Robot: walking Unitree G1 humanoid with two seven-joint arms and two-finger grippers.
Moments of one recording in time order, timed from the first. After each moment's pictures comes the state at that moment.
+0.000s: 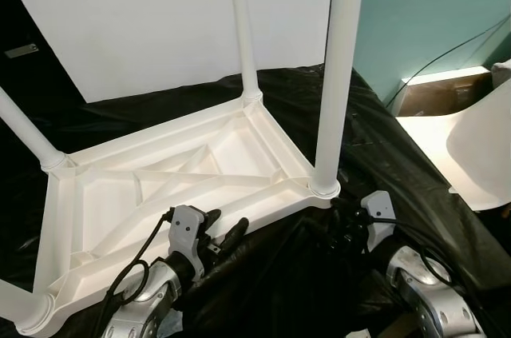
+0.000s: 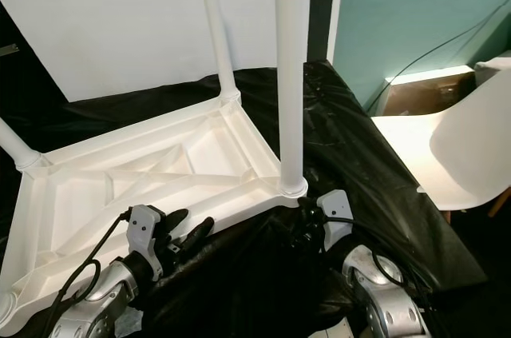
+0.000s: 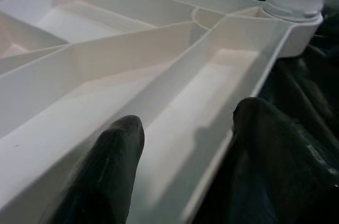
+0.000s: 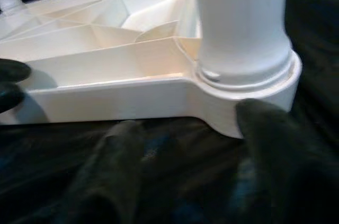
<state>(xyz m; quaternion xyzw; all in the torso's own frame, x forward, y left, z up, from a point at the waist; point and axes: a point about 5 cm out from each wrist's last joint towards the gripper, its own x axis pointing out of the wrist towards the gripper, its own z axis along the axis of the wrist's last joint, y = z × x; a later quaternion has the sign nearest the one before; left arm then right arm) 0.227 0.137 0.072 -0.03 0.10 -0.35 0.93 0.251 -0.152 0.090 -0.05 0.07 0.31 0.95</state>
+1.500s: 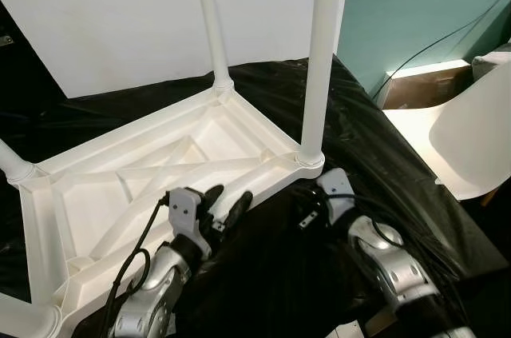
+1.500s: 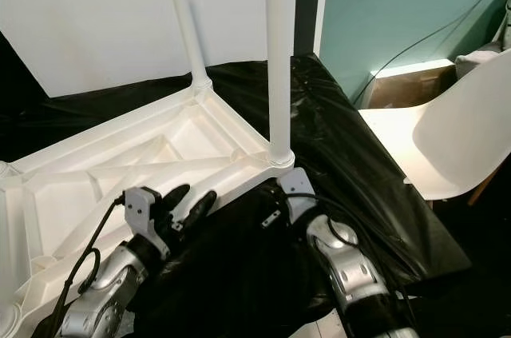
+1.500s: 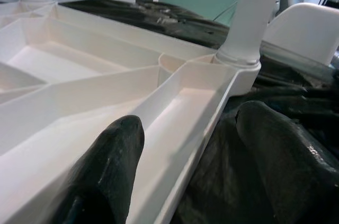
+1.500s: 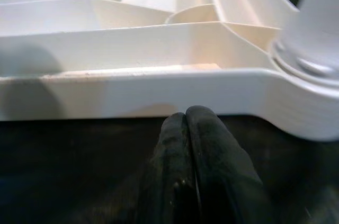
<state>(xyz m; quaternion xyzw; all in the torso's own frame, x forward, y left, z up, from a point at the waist) 0.238 0.128 0.099 -0.08 0.00 -0.32 0.94 0.295 -0.112 0.094 -0.13 0.06 0.31 0.94</state>
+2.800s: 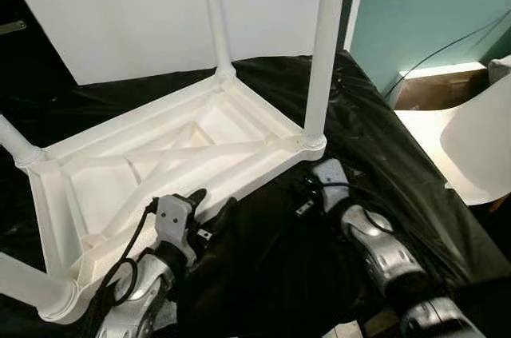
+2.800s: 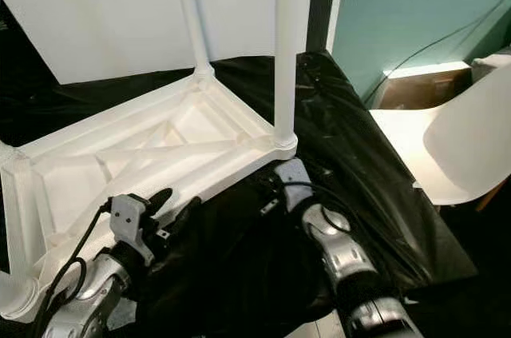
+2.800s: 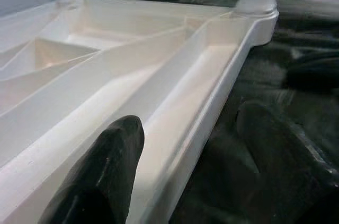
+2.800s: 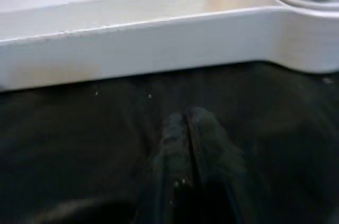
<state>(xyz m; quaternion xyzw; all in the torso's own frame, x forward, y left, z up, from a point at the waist) 0.235 0.158 0.096 0.03 0.02 -0.29 0.96 0.299 -0.118 0.080 -0.10 0.05 0.28 0.95</state>
